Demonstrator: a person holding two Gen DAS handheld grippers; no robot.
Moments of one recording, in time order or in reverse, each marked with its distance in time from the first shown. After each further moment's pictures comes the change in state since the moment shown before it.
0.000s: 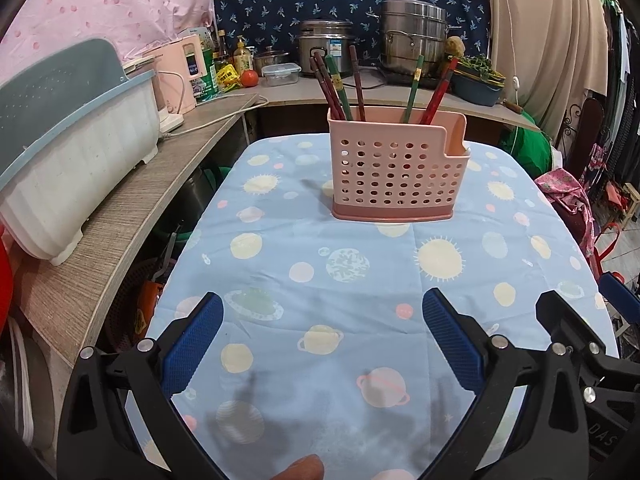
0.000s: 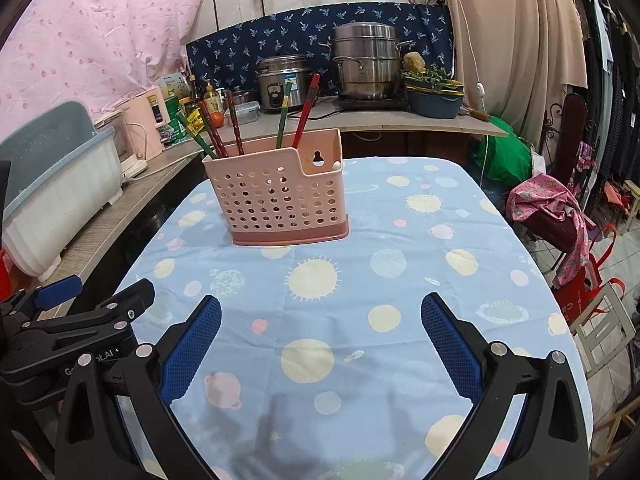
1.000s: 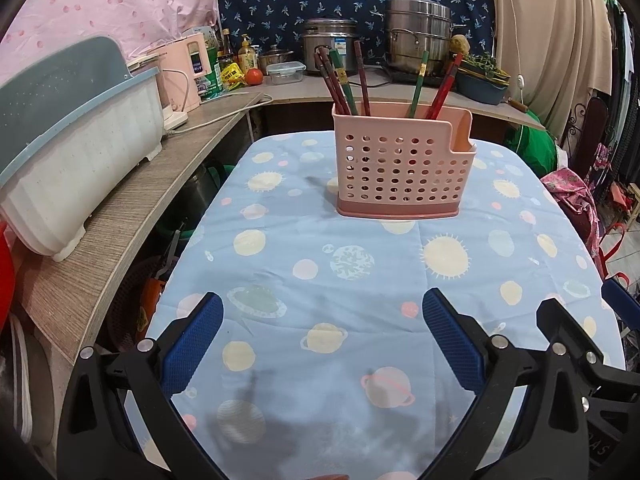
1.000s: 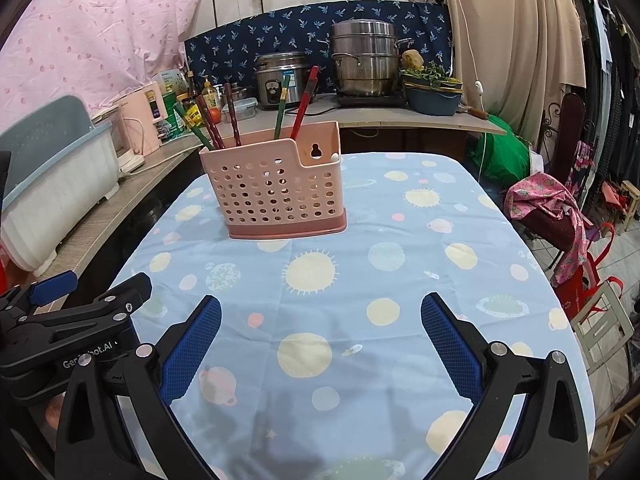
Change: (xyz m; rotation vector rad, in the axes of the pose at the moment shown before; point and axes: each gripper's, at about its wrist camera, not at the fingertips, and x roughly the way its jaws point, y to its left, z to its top) left arm 0.003 0.000 -0.003 -0.006 0.004 0.018; right arm 0.002 -0.002 -0.006 0.001 0.005 -0.005
